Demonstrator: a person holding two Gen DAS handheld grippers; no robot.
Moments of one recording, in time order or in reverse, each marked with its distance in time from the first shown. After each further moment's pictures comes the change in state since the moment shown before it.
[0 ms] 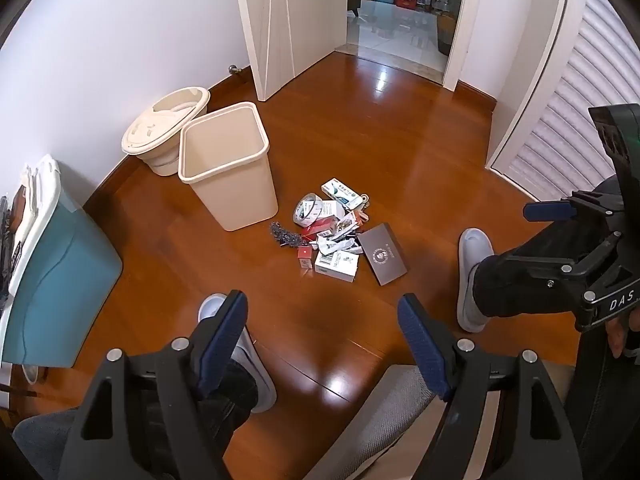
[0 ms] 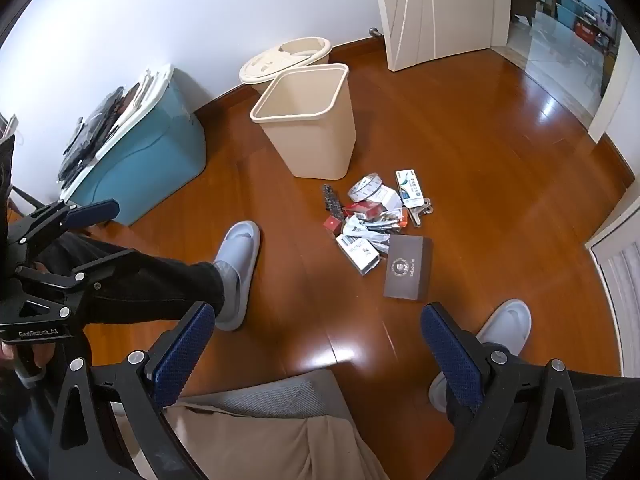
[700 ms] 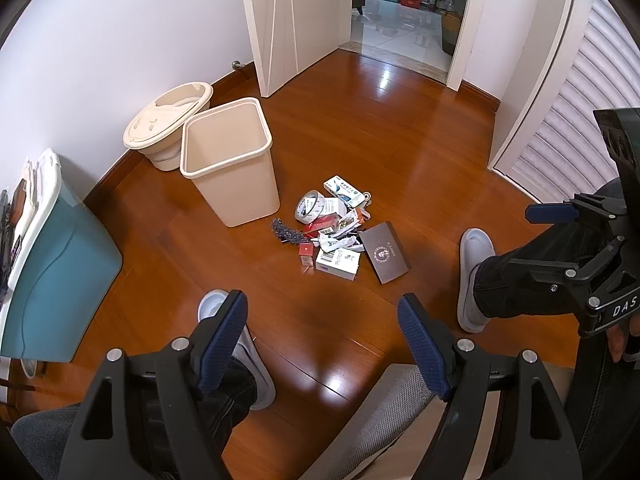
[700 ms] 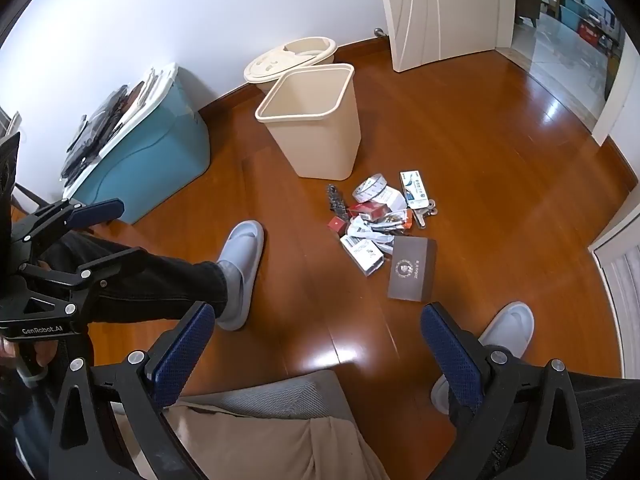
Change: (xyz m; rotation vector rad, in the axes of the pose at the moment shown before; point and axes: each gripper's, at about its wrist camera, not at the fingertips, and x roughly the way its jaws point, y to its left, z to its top) left arm 0.008 0.003 -0.002 -0.026 0.024 -0.009; right arm 0.003 0.003 0.003 -0.005 0.001 0.001
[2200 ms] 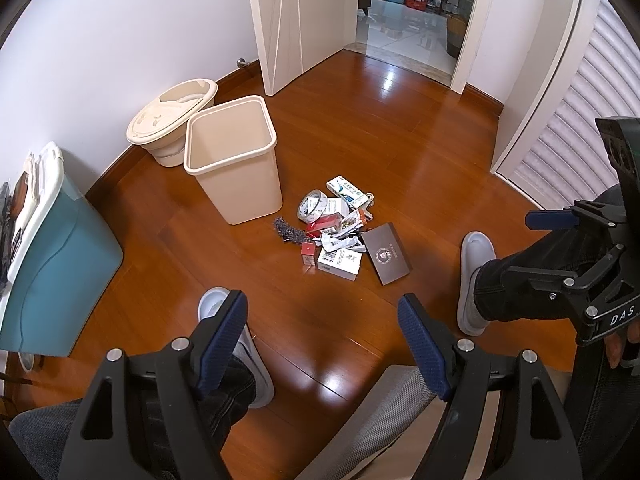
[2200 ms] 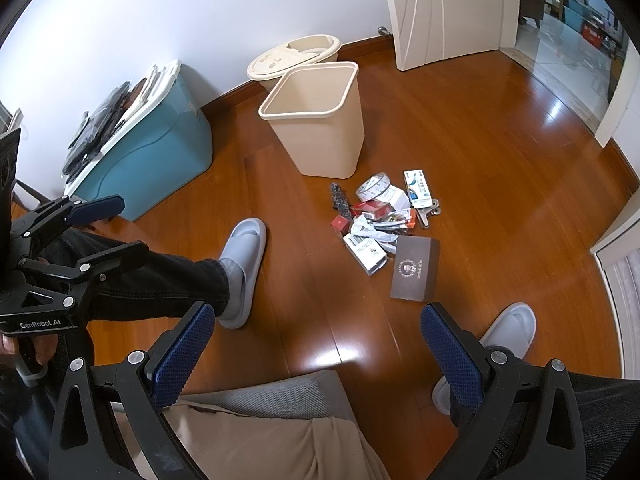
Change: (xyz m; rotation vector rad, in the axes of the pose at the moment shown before) left arm 0.001 0.006 0.002 -0.019 0.003 0.001; right arm 0.001 0.001 -0.001 -0.003 0.003 0.004
